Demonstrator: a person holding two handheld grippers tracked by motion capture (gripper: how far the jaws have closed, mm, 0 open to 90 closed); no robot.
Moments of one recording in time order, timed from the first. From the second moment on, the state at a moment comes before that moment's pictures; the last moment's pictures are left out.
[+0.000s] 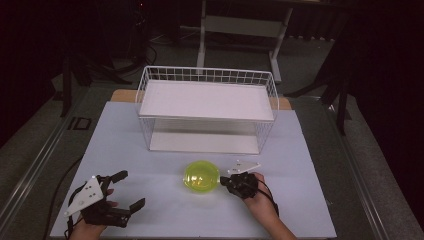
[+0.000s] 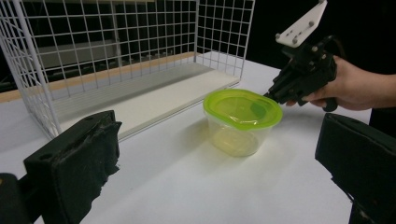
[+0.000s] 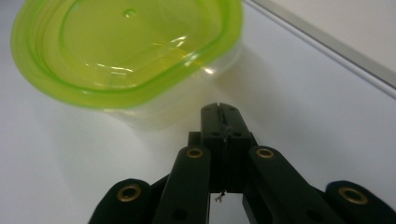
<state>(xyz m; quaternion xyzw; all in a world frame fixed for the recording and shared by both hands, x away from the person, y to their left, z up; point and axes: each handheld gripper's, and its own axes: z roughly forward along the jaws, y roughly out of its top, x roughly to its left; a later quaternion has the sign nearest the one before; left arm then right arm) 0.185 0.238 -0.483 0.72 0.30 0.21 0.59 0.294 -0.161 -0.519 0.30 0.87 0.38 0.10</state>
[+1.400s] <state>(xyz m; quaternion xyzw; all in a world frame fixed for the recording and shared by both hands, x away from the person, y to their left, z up) 0.223 0.187 -0.455 0.76 0.28 0.12 0.57 0.256 -0.198 -0.449 0.27 0.82 0.48 0.12</state>
